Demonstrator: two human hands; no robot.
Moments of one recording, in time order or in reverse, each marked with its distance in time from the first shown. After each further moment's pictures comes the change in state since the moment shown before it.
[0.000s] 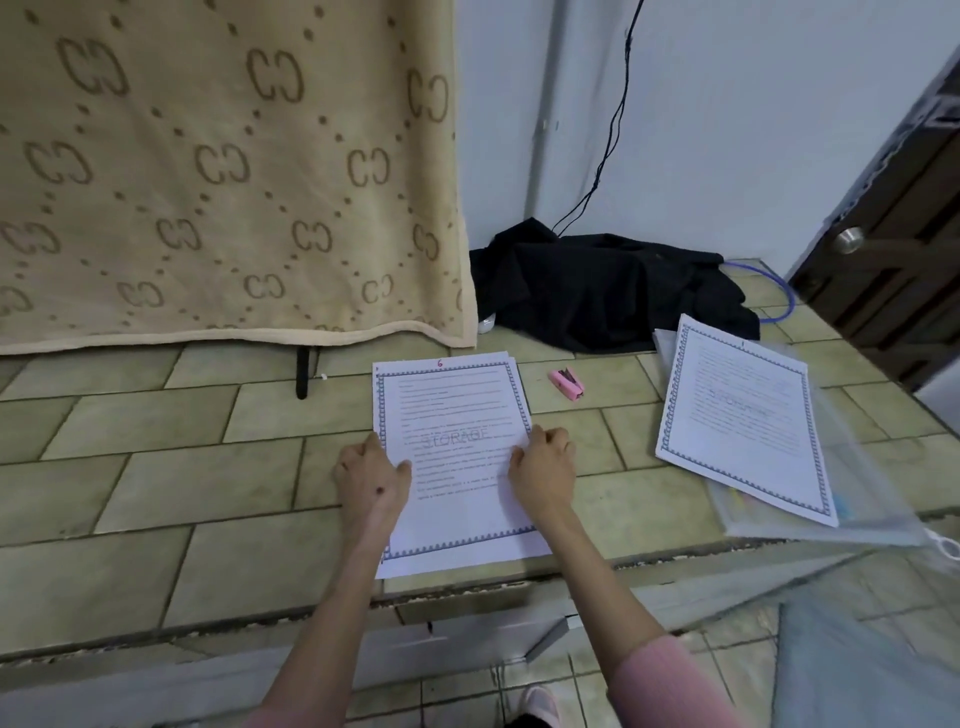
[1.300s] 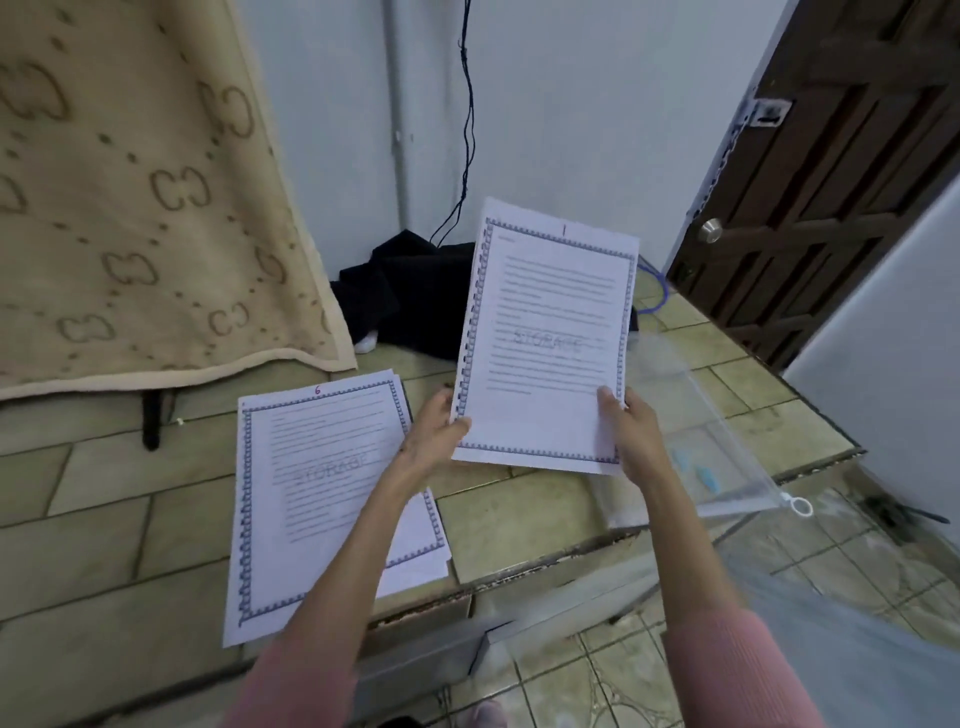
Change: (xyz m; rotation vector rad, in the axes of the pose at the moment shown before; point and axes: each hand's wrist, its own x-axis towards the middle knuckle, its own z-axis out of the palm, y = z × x) left_hand -0.035 0.180 0.068 -0.725 -0.577 0.370; right_hand 0.048 0.175 -0.151 1.002 0.214 0.192
